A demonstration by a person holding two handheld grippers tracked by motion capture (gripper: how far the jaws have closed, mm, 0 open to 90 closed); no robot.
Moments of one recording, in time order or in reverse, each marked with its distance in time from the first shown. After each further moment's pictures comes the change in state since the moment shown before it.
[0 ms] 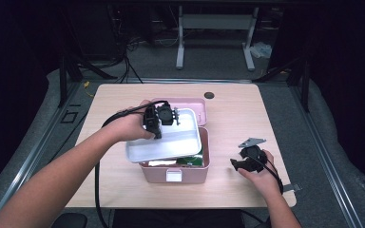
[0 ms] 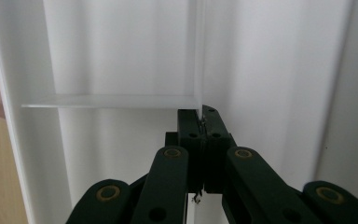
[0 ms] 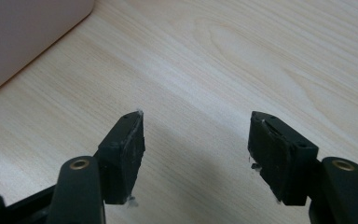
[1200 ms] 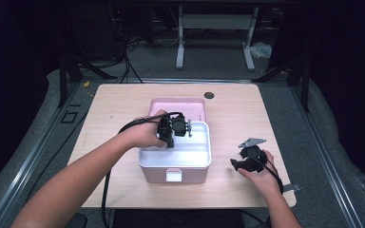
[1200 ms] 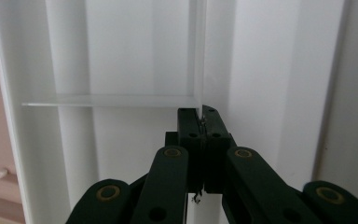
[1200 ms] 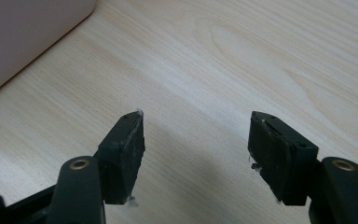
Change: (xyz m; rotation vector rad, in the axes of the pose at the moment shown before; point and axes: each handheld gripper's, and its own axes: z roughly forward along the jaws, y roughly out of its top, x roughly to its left) left arm -0.011 0.028 0.038 -0.028 -0.048 0.111; right arm 0.000 0.000 0.000 -0.002 0.002 -0.004
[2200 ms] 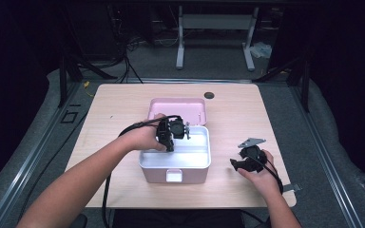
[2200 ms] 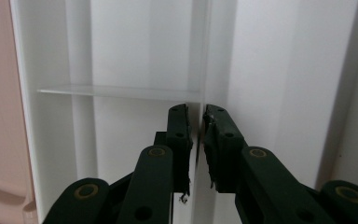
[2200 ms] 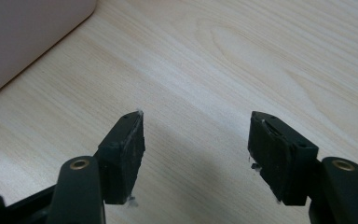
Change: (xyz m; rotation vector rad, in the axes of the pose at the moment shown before) left arm 0.000 -0.007 0.016 -0.031 -0.006 -0.021; right arm 0.001 0.000 0.000 -0.001 -0.002 0.000
